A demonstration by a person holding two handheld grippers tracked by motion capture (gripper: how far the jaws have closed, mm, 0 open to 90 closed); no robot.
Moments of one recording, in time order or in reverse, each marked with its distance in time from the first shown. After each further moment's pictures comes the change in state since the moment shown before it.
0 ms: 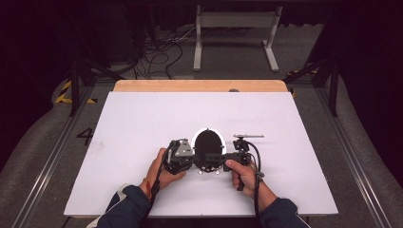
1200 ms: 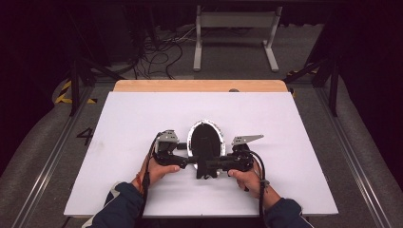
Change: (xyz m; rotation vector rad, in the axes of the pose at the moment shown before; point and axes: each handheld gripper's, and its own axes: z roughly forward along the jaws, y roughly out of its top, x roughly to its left) left arm 0.035 -0.012 -0.011 -0.122 -0.179 -0.260; right arm 0.020 -0.006 -0.011 0.049 0.052 -0.461
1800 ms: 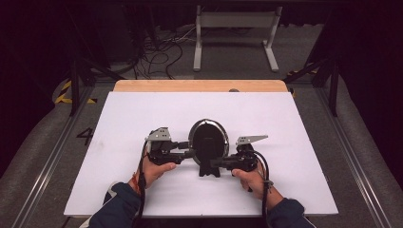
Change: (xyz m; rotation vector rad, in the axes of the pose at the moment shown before) left arm -0.006 0.005 -0.023 -0.138 -0.080 0.014; right arm -0.001 -0.002 -0.011 -0.002 -0.027 0.019
